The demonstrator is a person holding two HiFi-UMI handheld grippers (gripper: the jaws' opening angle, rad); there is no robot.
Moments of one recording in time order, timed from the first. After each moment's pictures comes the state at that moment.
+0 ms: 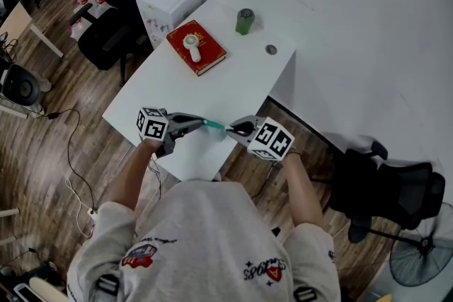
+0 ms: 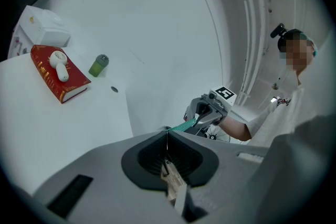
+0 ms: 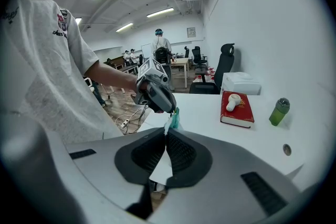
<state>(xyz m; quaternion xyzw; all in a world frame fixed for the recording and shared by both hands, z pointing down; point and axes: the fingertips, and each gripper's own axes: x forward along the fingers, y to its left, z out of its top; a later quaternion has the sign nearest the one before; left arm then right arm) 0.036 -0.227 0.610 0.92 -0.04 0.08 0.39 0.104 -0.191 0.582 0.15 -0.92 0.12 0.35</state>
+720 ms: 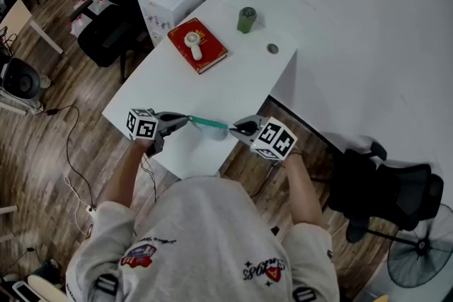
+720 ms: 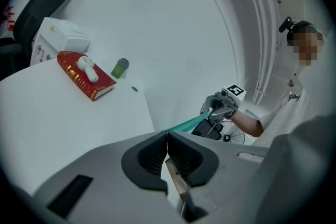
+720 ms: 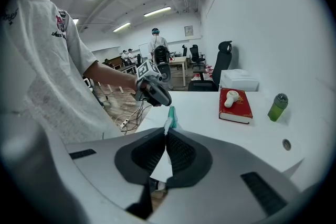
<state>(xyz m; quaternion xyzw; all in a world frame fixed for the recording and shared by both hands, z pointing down) -0.017 -0.242 0.648 0.90 -0.11 0.11 0.40 0.112 -0.192 0.589 0.15 -0.91 0.13 0.35</state>
